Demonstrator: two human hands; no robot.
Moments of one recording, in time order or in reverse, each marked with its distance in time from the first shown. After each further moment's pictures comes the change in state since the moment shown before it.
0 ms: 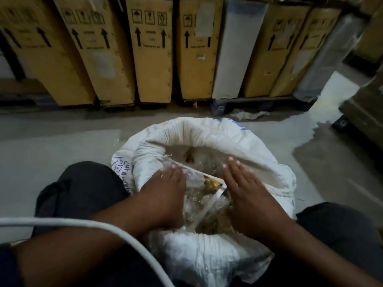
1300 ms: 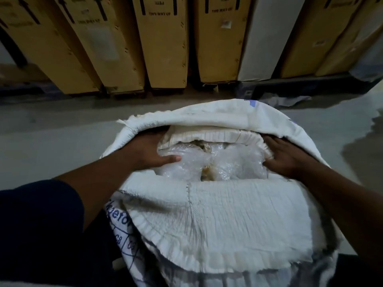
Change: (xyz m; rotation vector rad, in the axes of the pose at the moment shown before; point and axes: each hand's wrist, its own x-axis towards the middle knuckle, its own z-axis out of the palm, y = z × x) left_hand 0.206 -0.192 0.039 -0.356 0.332 -0.104; right_hand 0.232 0.219 0.107 0.176 -0.113 0.108
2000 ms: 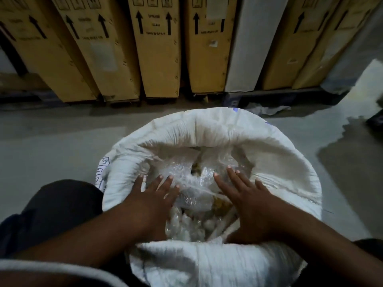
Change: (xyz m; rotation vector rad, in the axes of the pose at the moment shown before) left_hand -0.160 0.129 -0.016 0.458 -0.533 0.032; right_hand -0.161 -0.168 -0.040 -0.134 -0.361 -0.115
